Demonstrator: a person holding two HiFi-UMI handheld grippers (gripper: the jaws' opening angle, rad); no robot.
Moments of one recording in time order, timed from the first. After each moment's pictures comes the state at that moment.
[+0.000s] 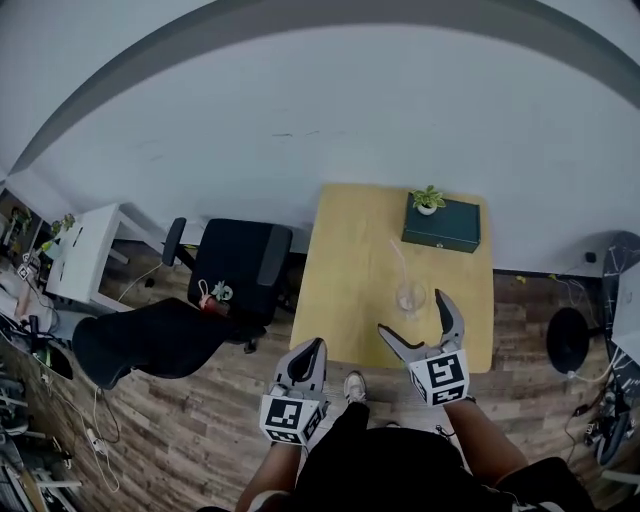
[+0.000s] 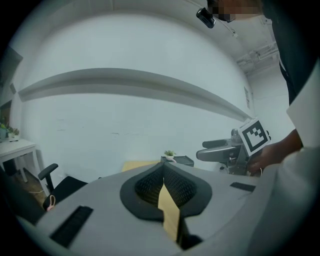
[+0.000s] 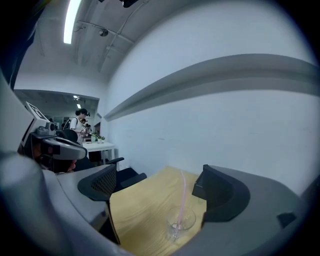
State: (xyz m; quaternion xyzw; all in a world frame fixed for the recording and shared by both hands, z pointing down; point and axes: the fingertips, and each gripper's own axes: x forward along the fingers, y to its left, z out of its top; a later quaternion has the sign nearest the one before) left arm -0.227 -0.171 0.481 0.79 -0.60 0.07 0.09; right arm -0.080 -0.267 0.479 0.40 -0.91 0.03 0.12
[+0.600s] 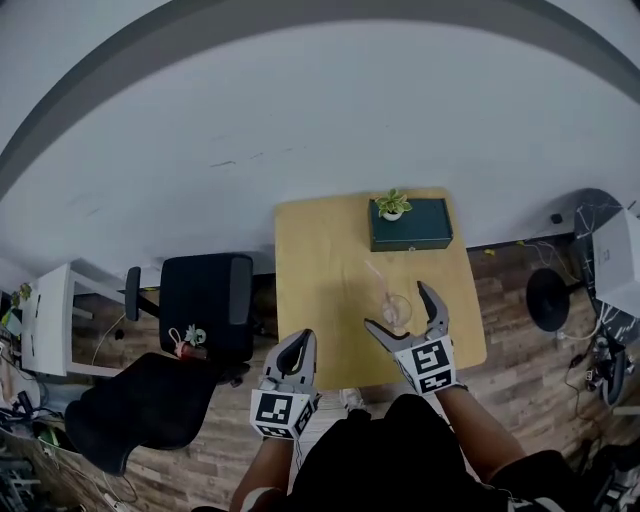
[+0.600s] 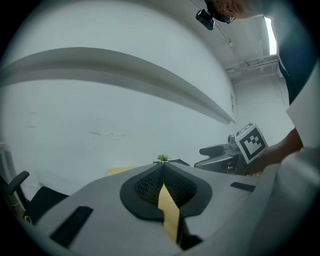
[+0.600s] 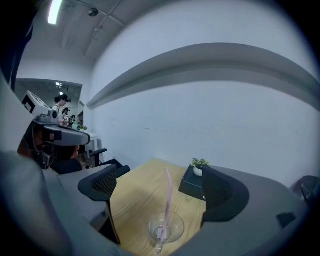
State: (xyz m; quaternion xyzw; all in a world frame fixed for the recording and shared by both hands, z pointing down) left arm -0.244 -0.286 0.482 0.85 -0.51 0.06 0.08; right arm -0.092 -0.345 0.503 0.47 -0.86 0.05 0.18
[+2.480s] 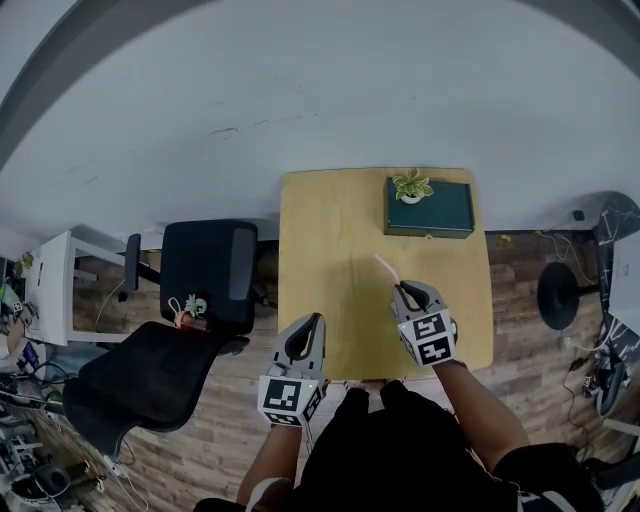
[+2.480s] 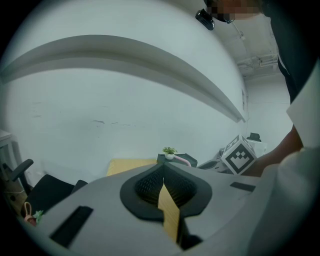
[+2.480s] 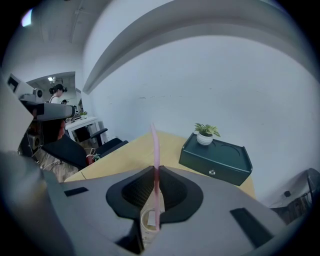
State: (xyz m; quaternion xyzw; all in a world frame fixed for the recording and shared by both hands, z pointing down) left arm -0.232 -0.321 0.521 0.83 -0.54 0.08 0.13; right arm -0.072 -0.394 0.615 0.43 -0.84 0.15 0.29
